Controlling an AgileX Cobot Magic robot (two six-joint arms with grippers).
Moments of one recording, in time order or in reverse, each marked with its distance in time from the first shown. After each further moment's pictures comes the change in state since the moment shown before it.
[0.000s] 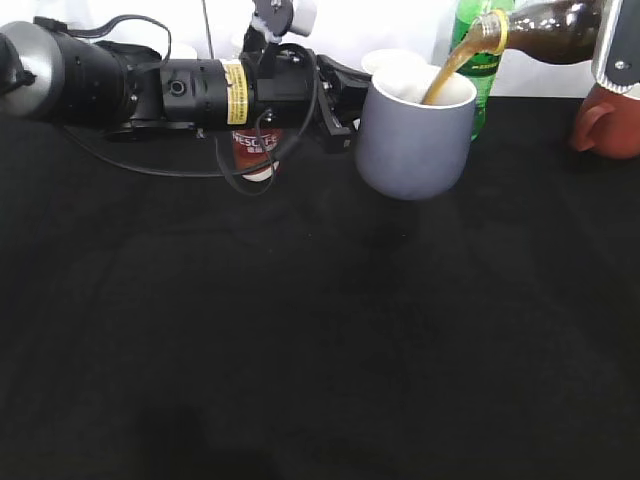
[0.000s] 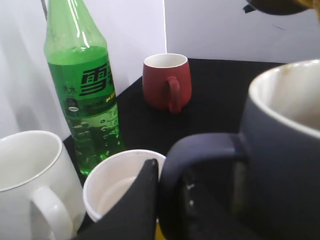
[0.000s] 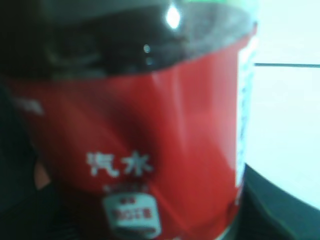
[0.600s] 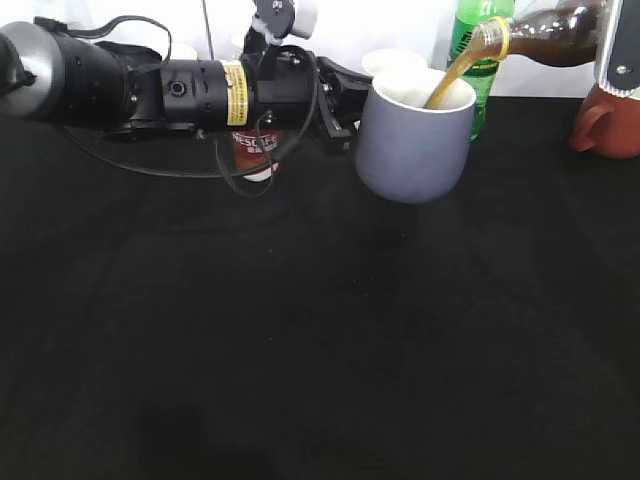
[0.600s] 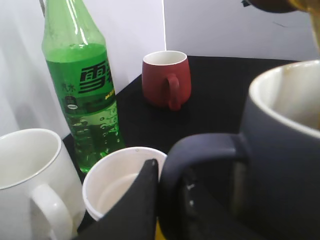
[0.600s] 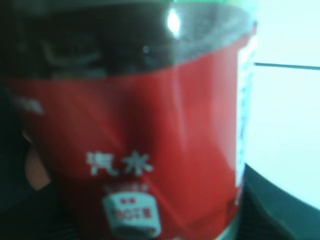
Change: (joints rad) left arm 0.000 0.000 0.000 0.007 0.005 0.002; right arm 0.003 0.000 0.000 0.005 0.019 -0.044
